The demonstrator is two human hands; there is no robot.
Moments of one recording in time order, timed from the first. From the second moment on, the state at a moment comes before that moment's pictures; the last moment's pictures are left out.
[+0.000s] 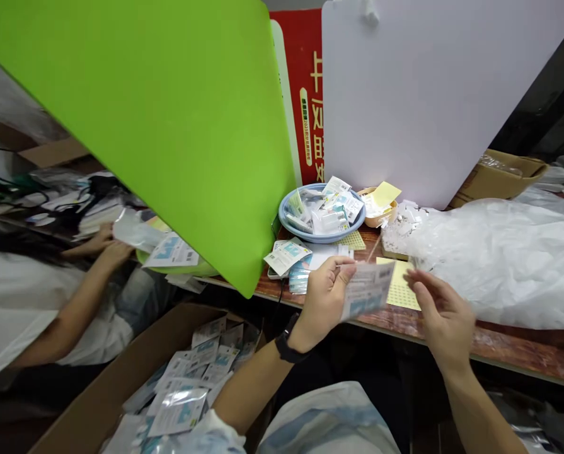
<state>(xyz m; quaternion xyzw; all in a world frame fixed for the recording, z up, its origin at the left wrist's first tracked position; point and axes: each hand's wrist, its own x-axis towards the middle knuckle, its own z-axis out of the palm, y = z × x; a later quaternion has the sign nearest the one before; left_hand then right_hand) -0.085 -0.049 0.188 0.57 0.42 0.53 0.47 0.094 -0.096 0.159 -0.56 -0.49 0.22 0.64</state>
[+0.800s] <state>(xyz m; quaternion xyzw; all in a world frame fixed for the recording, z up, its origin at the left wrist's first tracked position) -0.095 -0.046 0.188 0.59 0.39 0.48 0.51 0.073 -0.097 0.138 -0.45 -0.41 0.45 0.65</state>
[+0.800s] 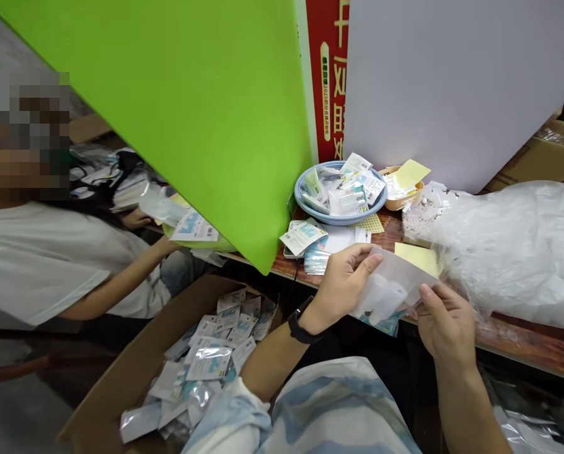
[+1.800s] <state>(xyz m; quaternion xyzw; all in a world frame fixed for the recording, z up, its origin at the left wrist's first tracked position) -0.104 -0.054 0.179 0.59 0.39 0.52 0.48 0.075 -0.099 0.137 -0.45 -0.37 0.45 0.68</state>
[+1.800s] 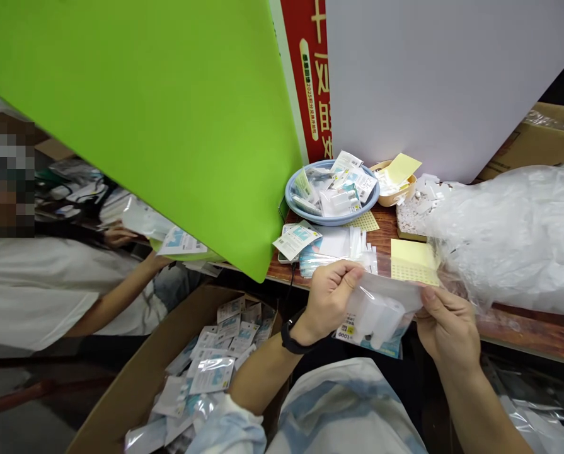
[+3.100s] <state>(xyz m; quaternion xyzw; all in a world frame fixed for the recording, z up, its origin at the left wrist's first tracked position) -0.080 -0.041 0.117 0.61 0.34 0.47 0.54 0.119 -0.109 0.079 -0.55 -0.45 0.27 0.65</state>
